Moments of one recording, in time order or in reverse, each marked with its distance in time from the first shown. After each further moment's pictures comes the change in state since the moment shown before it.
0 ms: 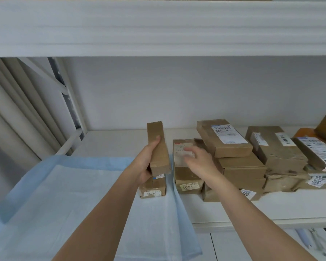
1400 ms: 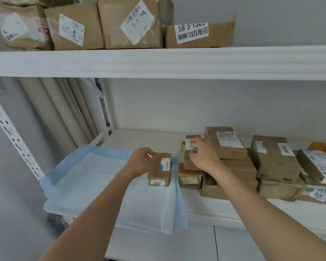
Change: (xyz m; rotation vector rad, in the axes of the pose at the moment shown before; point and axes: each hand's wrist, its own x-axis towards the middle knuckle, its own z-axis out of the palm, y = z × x) left_hand -0.084 -0.011 -0.009 1.015 0.409 0.380; right_hand -0.031 -0.019 -0.044 -0.301 0.038 -0.345
